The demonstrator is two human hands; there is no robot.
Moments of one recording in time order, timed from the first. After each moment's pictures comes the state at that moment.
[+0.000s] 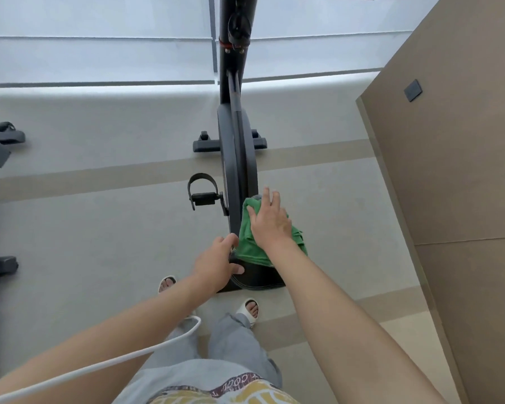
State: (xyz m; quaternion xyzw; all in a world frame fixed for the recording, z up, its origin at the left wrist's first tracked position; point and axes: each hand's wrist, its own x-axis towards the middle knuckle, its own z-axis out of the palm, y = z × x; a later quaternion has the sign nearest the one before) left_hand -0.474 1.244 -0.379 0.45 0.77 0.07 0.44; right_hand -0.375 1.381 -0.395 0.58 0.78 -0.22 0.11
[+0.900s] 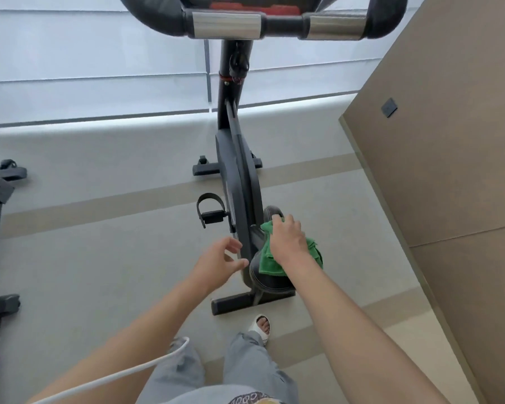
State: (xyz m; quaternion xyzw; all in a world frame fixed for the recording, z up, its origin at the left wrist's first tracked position) left_hand -0.531 1.215 -0.335 0.41 0.74 0.23 0.48; right_hand -0.374 1.339 -0.360 0.57 0.80 -0.16 0.12
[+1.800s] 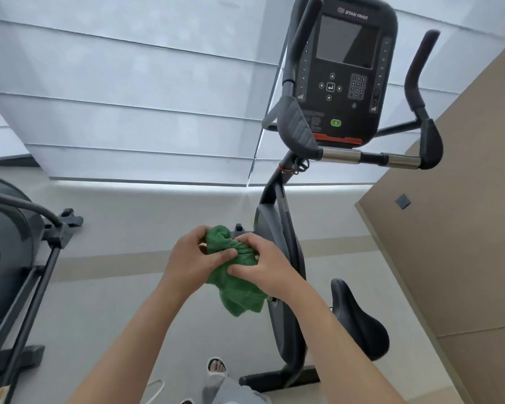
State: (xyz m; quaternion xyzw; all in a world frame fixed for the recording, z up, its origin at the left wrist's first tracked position) left_hand -0.825 1.118 -0.161 0.35 0.69 0.51 0.38; right_hand -0.657 1.207 -0.137 0.40 0.75 -0.53 -0.07
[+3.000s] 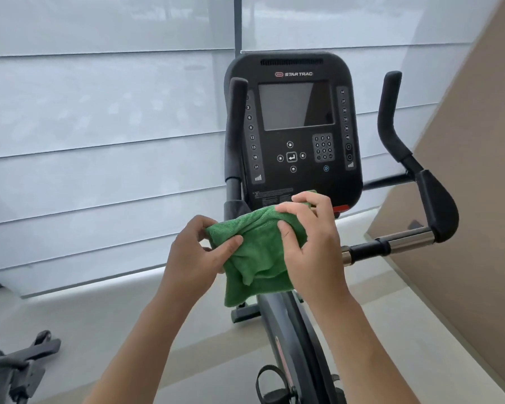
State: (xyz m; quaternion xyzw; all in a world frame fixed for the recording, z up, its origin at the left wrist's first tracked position) left_hand -0.859 1.437 -0.042 0.42 0.68 0.53 0.29; right_hand -0.674 1.505 -0.039 0.41 0.75 -0.16 -0.49
